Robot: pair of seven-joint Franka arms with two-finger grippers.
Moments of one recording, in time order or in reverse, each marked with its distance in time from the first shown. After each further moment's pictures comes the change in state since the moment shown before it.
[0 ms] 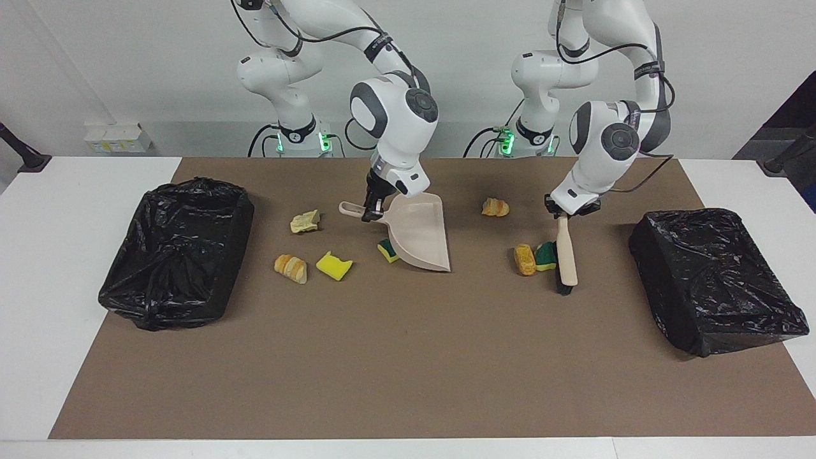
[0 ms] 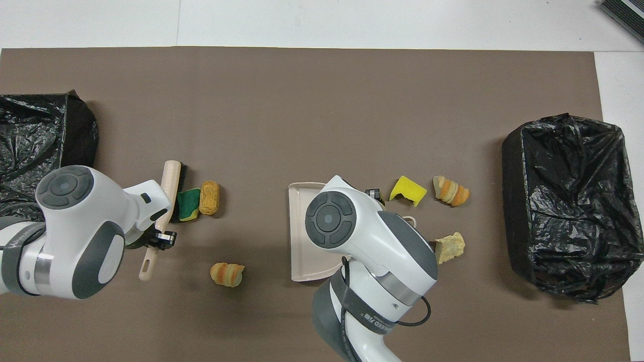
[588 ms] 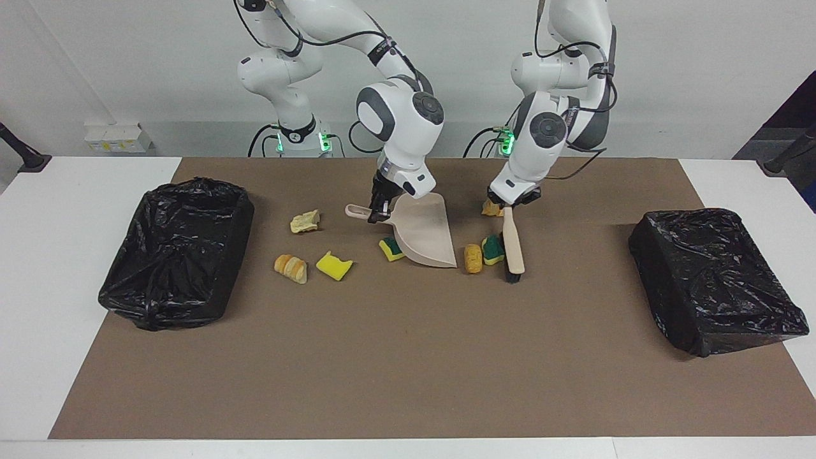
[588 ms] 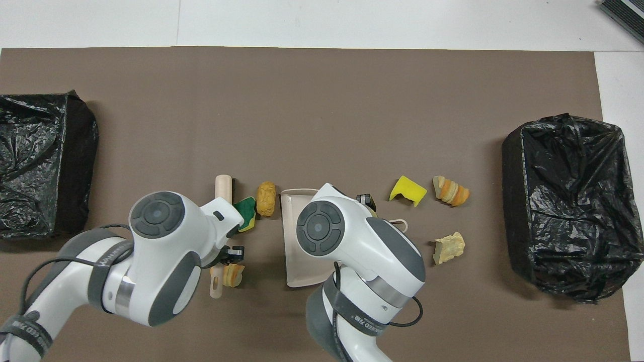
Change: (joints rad) left arm -0.028 -0.005 -0.270 -0.007 -0.138 0.039 -0.313; right arm 0.021 0.025 0.000 -0.024 -0.002 0.045 0.000
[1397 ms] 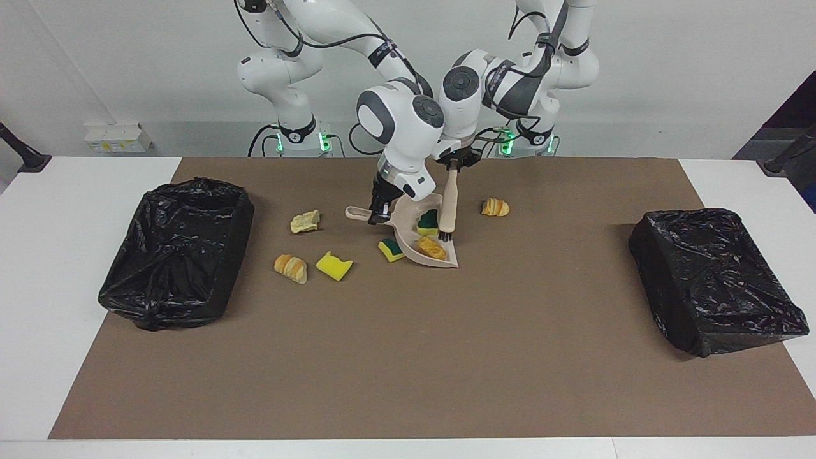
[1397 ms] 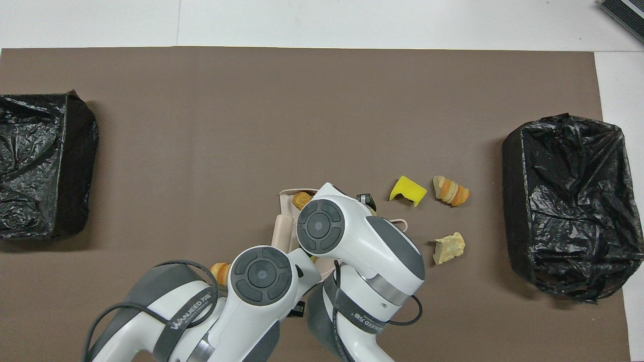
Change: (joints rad) left arm -0.003 -0.092 -0.239 0.121 -0.083 -0.277 -0.072; right arm -0.003 0.004 0.000 0.000 0.000 0.005 -0.004
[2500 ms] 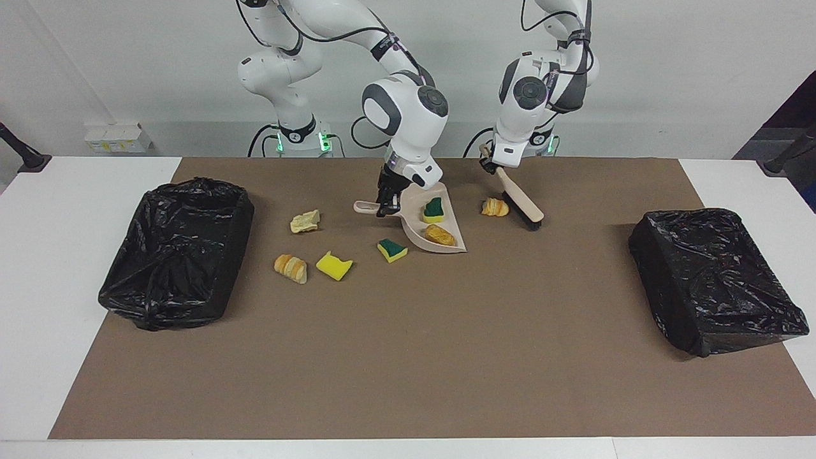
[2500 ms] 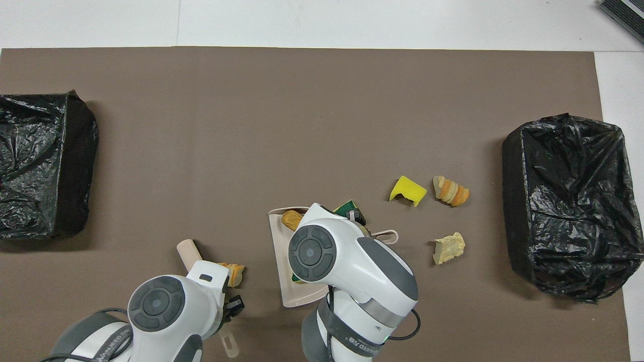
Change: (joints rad) left arm -0.075 -0.234 0.196 -0.430 -0.135 0.252 -0.365; right arm 0.042 -0.045 0.006 -0.077 0.020 0.049 -0.052
